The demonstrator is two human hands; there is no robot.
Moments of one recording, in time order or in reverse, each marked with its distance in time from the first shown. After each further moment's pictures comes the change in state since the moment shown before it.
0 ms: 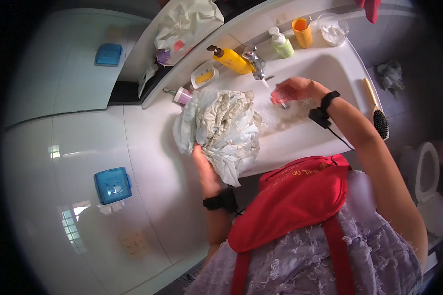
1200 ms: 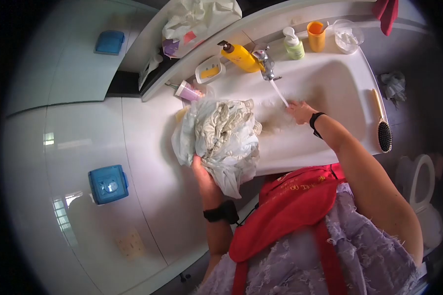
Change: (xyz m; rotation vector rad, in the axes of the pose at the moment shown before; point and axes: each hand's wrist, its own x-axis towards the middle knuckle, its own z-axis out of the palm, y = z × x) left_hand 0.010 -0.006 -0.006 0.041 0.037 0.040; right_hand 0.064 0.092 -0.085 -2.224 0.306 0.225
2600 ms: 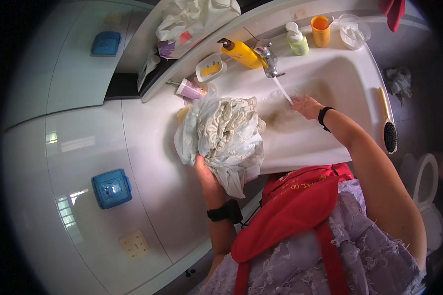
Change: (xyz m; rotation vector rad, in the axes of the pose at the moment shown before) left_hand 0.012 -0.005 -0.006 -0.069 0.116 -0.100; right_hand -0.013 0.016 -0.006 -0.214 0.152 -0.178
